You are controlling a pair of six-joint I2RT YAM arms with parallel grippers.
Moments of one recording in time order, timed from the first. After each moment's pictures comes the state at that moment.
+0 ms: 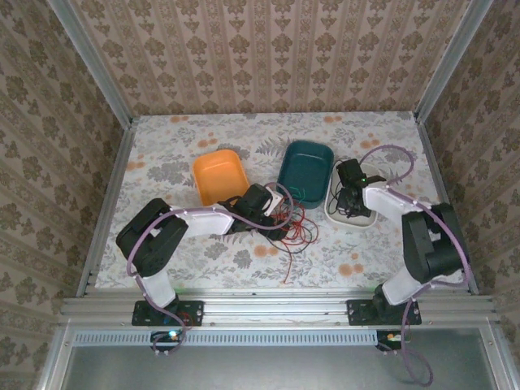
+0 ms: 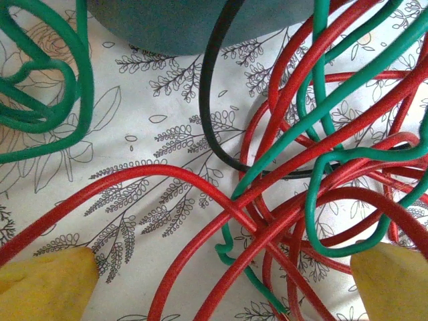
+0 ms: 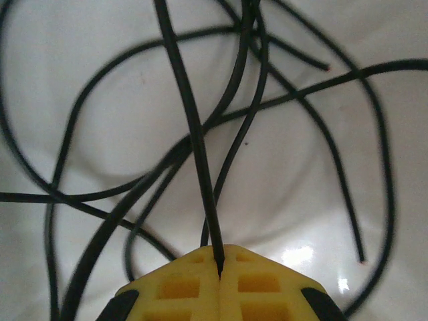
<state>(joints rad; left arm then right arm) -0.85 1.76 0.89 -0.07 0.11 -0.16 0.22 1.61 0.92 -0.59 0.26 0.60</state>
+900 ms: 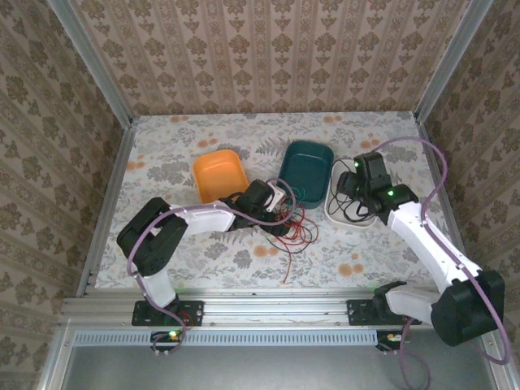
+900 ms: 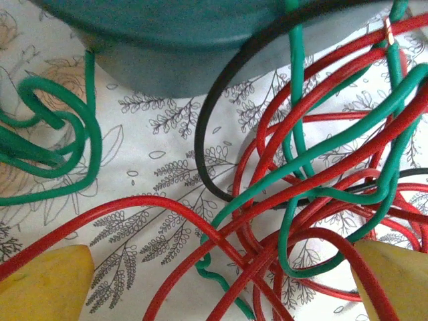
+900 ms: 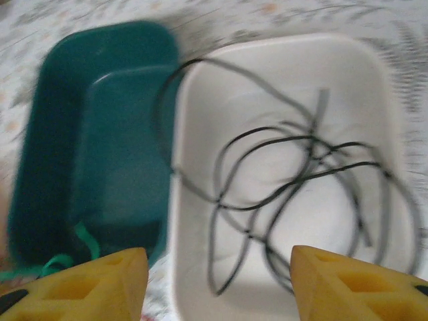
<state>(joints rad) -0.84 1.76 0.94 -0.08 0.12 -0.17 0.29 1.16 0.92 -0.59 0.17 0.55</state>
